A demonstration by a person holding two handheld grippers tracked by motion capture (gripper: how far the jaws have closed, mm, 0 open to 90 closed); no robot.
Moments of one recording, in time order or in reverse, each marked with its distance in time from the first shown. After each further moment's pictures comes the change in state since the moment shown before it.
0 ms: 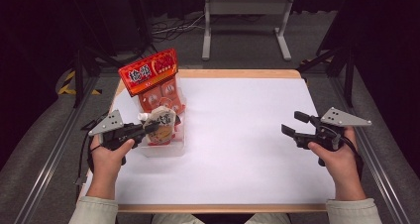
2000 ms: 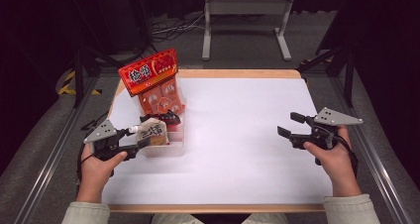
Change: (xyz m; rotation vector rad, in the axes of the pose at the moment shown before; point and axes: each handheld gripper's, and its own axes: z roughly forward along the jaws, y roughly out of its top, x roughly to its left) left arm 0.001 -0.024 -0.028 0.104 0.156 -0.074; right arm -0.003 -0.007 0.013 0.036 0.019 -0.017
